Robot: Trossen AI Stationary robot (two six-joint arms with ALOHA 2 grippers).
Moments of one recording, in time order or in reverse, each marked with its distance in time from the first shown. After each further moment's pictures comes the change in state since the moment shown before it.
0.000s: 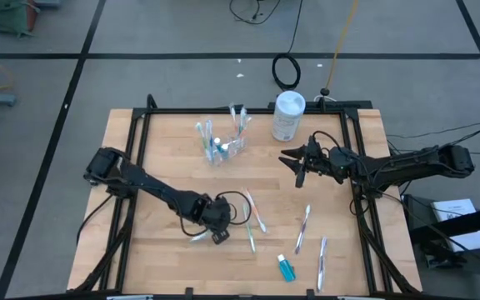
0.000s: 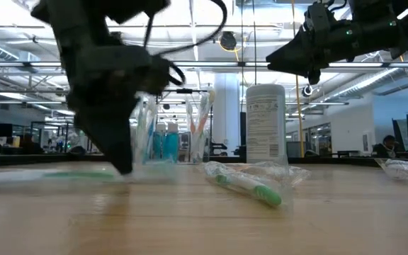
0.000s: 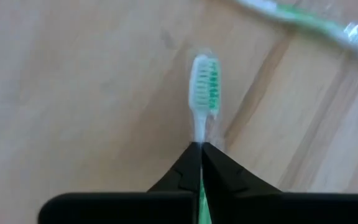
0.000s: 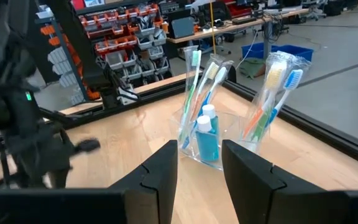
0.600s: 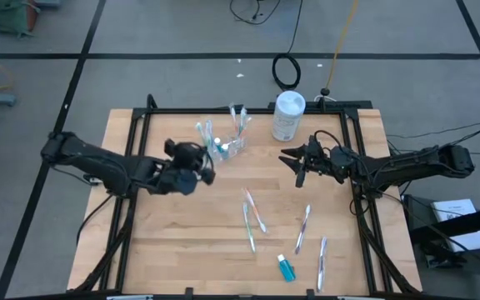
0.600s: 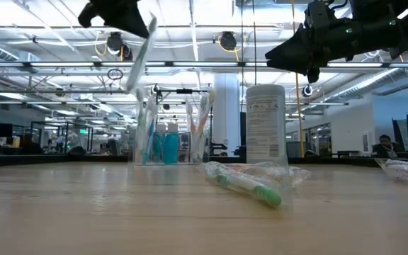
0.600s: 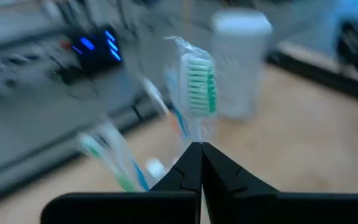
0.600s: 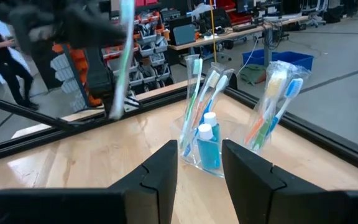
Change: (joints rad) left arm 0.090 -0.538 0.001 -0.138 -0.921 0.182; right arm 0.000 0.000 0.000 0.028 0.002 -0.006
